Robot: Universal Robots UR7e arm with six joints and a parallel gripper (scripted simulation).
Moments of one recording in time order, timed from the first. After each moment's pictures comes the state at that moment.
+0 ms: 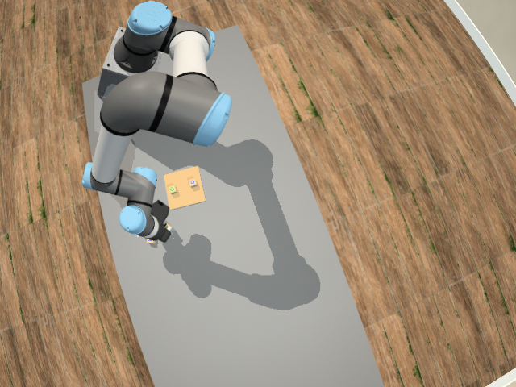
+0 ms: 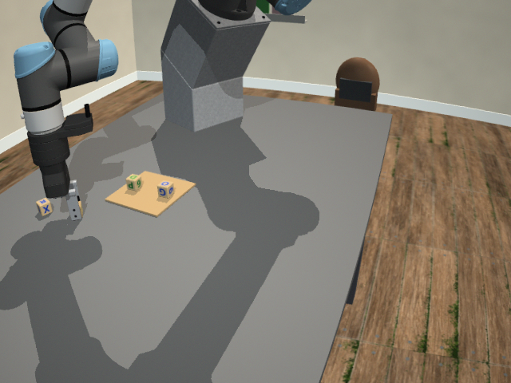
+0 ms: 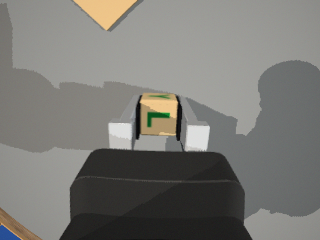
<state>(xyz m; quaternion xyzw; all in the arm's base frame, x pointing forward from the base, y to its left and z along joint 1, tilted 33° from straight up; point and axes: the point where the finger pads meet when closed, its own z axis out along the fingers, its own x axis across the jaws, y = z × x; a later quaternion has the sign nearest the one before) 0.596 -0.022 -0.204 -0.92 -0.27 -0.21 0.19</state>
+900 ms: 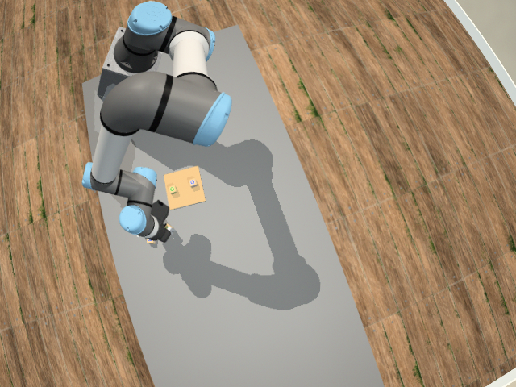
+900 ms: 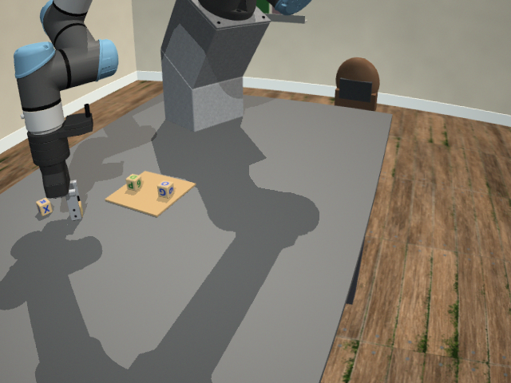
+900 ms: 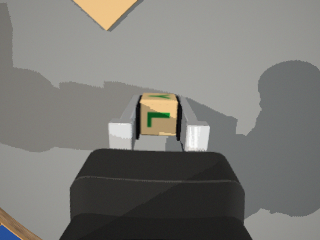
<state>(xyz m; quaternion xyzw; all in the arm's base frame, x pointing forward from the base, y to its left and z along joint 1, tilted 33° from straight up) 0.596 -0.022 -0.204 -0.92 -0.27 -0.21 0.19</state>
